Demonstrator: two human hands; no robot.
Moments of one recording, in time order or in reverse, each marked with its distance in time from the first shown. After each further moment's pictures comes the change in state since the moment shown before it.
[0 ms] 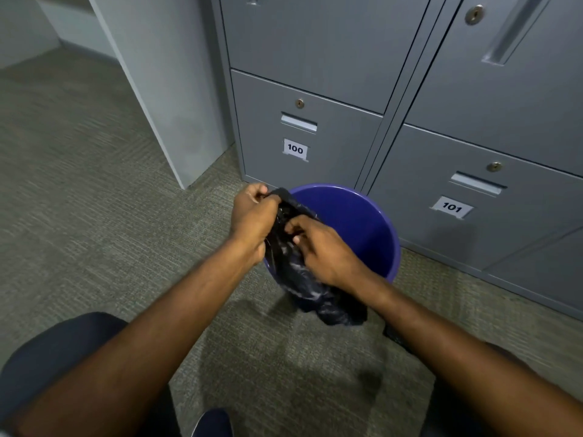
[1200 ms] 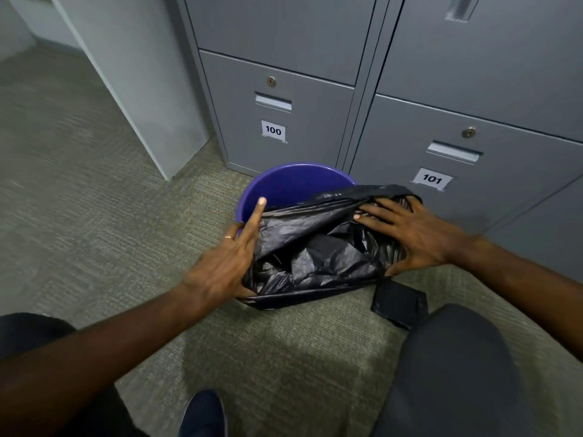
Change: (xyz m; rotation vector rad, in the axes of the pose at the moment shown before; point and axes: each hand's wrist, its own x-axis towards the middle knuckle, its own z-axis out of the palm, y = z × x) left_hand -0.037 -0.087 -0.056 1.728 -0.487 0.759; right_hand -0.075 0.187 -0.118 -0.935 -0.368 -0.185
